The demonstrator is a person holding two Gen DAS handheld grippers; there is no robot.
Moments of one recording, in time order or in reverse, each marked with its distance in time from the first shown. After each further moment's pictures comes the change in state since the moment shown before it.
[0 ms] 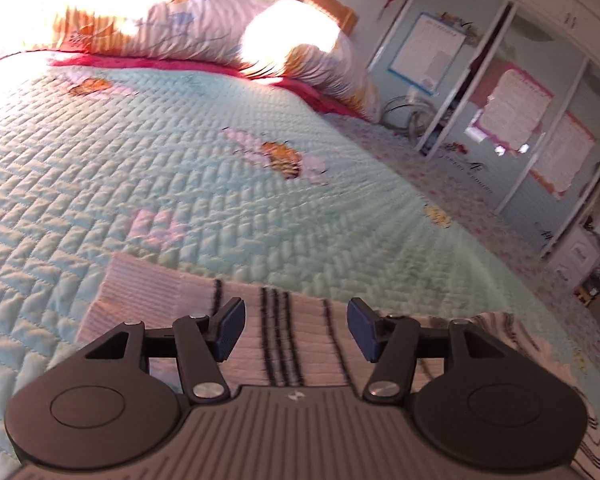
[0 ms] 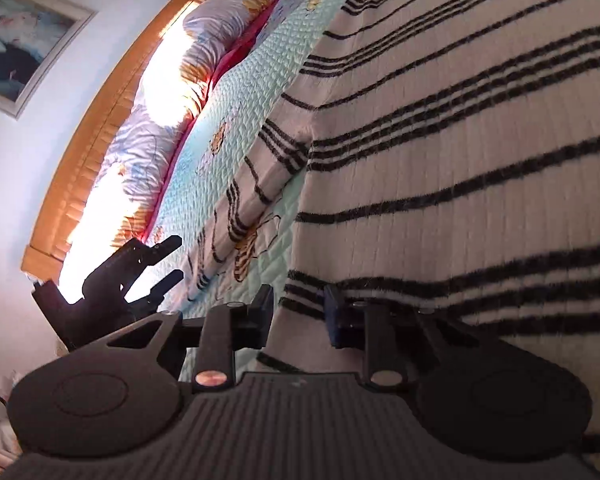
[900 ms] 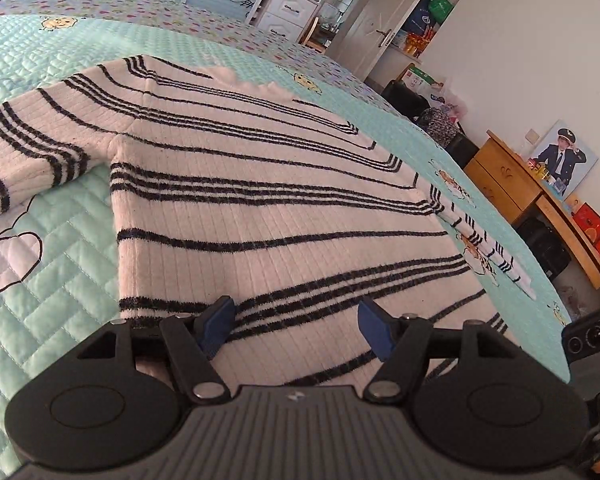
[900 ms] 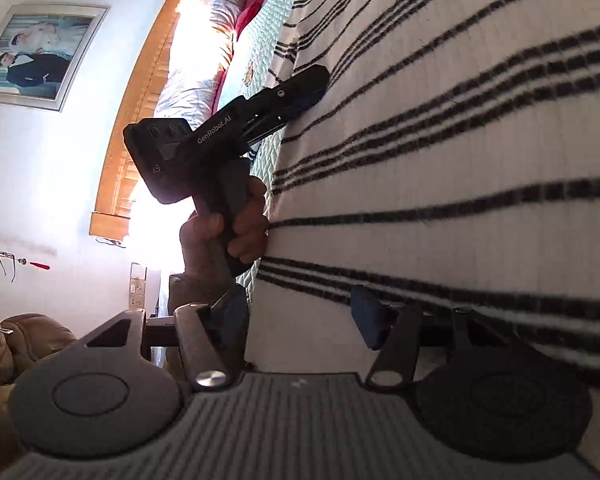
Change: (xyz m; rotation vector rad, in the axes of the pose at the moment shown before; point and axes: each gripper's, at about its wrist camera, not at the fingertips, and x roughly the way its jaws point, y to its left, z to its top) left arm 0.052 -0.137 -0.114 0.498 0.606 -0.715; right arm -0.144 -0.044 -0.106 0.102 0.164 0.135
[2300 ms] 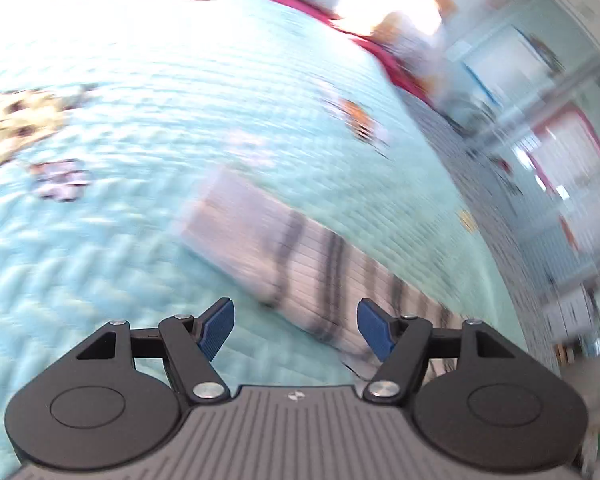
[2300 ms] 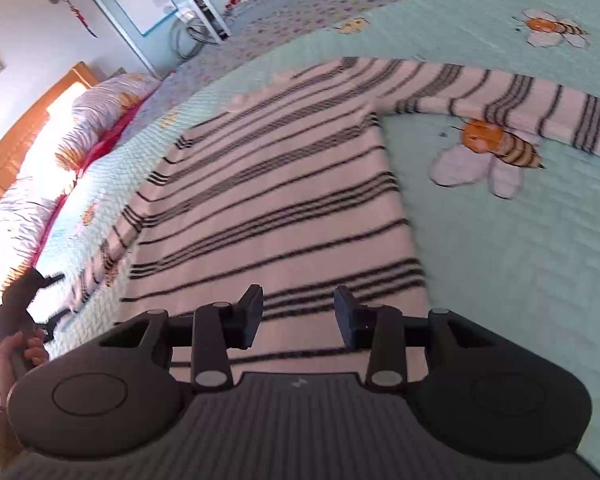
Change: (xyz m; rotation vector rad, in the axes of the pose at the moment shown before) left arm -0.220 0.105 -0.070 -1.085 -0.610 0.754; right arm -0.085 0.056 -0.004 -0.182 -0.497 -0.632
